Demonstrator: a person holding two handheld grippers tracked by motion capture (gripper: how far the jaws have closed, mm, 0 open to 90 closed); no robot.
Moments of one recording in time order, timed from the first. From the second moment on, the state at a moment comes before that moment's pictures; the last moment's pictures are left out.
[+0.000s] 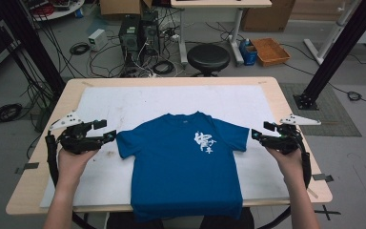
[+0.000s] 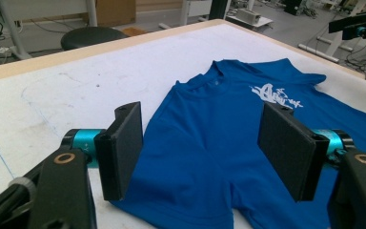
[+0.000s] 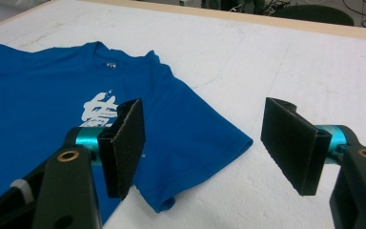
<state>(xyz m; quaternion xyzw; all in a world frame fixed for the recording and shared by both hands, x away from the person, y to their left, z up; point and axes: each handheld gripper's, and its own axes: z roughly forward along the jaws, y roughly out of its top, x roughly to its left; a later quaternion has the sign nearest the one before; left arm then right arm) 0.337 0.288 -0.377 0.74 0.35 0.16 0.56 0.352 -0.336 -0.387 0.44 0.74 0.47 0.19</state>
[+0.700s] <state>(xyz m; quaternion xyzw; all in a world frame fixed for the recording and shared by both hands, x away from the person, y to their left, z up) 0.342 0.292 -0.387 0.74 0.37 0.16 0.54 0.355 -0.338 -0.387 0.44 0.74 0.48 0.19</state>
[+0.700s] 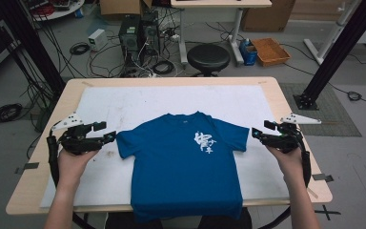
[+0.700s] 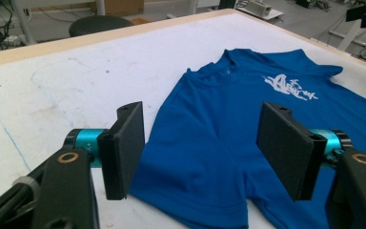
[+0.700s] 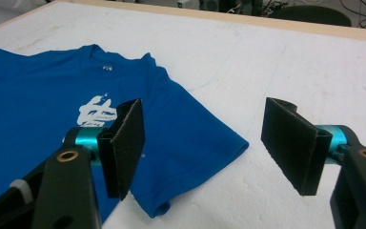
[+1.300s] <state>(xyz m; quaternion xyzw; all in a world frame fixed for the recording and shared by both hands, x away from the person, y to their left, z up) 0.382 0.292 -0.414 0.76 0.42 0.14 0.48 0.356 -0.342 -0.388 0.44 0.73 0.48 0.19</state>
